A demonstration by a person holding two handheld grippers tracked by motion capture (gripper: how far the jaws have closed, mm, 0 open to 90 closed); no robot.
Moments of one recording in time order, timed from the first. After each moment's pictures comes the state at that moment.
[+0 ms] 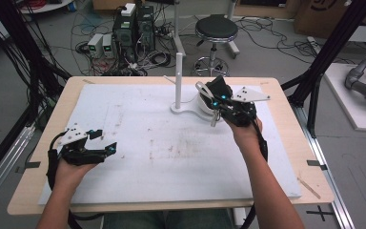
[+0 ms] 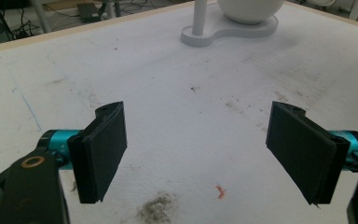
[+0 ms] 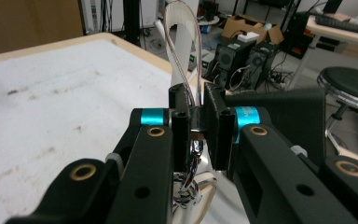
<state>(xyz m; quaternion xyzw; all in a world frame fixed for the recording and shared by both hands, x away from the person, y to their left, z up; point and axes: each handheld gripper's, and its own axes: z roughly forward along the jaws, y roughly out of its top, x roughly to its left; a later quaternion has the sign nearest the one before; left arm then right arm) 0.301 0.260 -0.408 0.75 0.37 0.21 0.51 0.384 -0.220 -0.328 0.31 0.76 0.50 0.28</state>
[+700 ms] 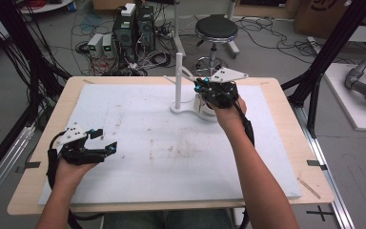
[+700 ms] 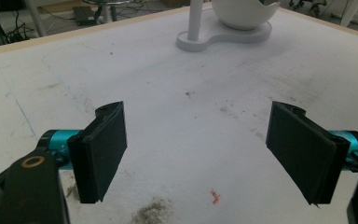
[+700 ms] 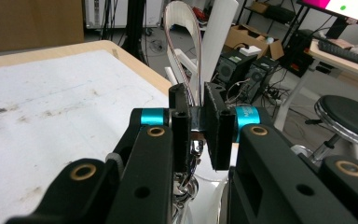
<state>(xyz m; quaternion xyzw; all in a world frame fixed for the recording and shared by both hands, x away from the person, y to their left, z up) 0.302 0.259 -0.406 0.74 0.37 0.20 0.52 0.414 -0.166 -0.291 0.27 0.78 0.48 0.30</state>
